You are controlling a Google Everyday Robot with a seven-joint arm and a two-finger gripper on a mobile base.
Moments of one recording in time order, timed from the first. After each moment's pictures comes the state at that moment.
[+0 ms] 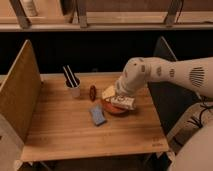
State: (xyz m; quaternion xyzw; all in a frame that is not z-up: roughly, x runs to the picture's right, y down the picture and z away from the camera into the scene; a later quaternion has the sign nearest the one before) arm 0.059 0.033 0.690 -0.01 -0.23 -0.73 0.64
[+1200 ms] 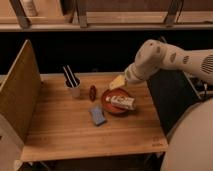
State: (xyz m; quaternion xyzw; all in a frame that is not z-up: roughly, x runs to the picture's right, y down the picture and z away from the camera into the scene) arm 0.089 -0.024 0.677 0.04 -0.26 -0.77 0.58
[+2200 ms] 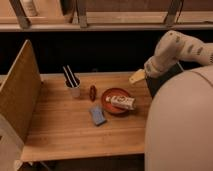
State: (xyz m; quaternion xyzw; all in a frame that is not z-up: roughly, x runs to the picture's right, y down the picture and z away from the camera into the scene) arm 0.195 -0.052 0.712 -0.01 -0.22 -0.79 0.57
